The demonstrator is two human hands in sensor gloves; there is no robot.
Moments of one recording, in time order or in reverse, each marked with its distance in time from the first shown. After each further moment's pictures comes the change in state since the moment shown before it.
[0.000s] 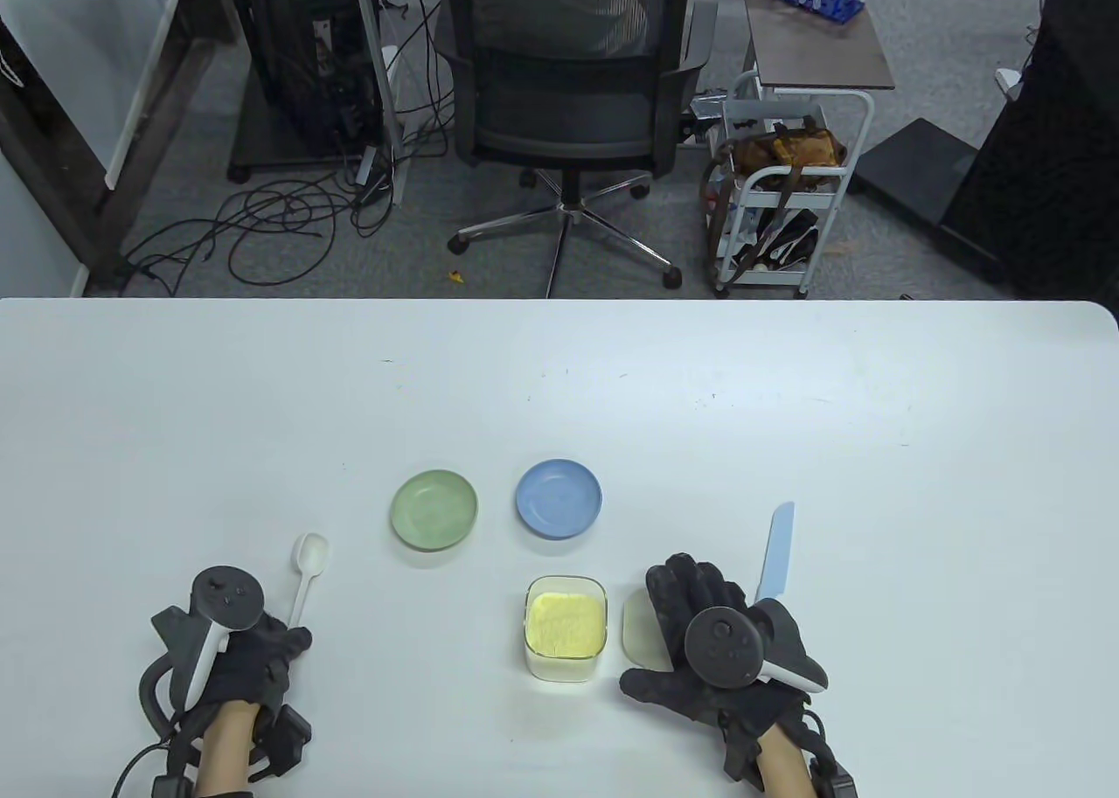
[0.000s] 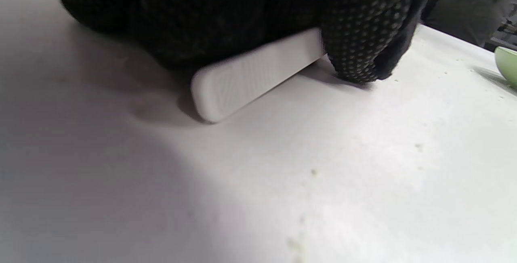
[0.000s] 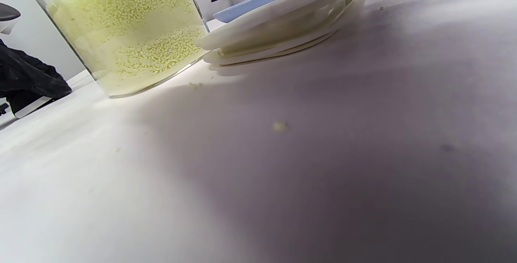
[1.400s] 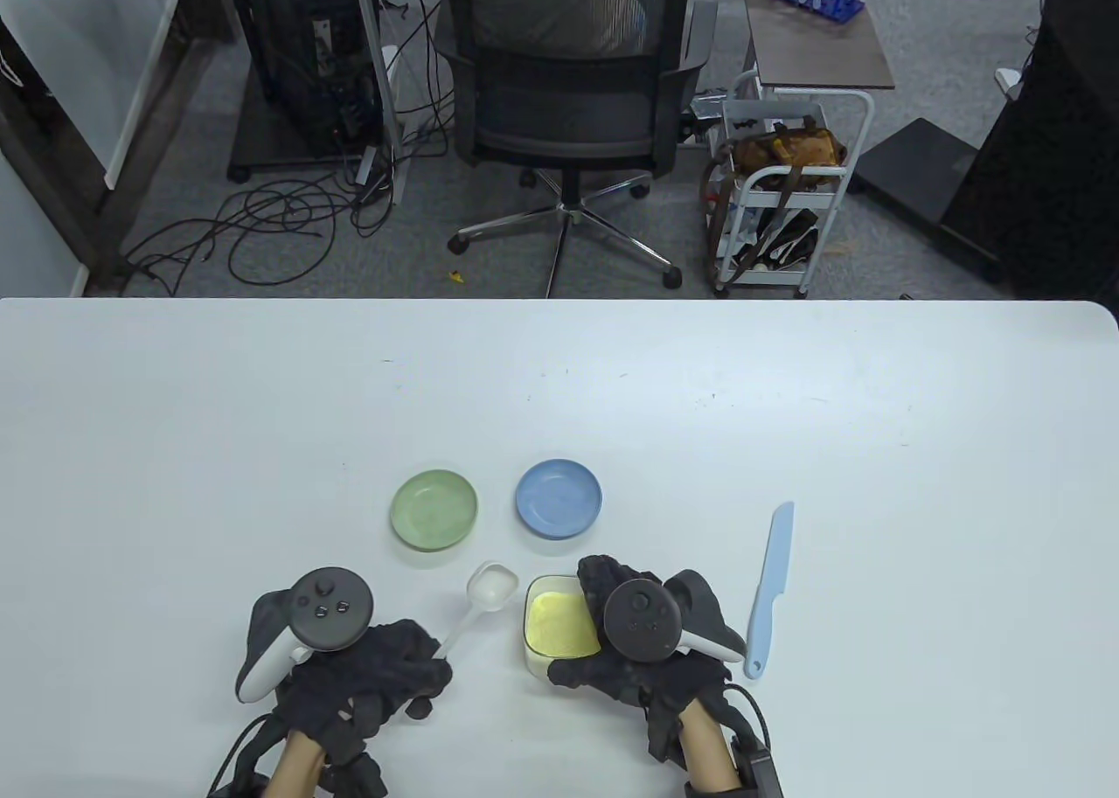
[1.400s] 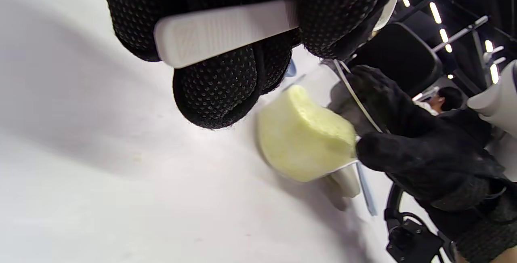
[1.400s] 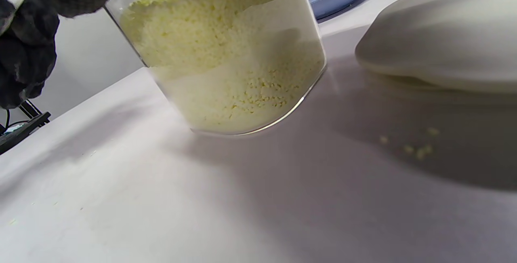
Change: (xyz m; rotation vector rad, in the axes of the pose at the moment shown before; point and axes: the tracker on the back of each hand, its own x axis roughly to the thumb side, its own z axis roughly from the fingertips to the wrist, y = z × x) left_hand 0.116 0.001 0.092 -0.435 -0.738 0.214; right_hand 0.060 -0.001 -0.051 0.027 -0.073 -0.063
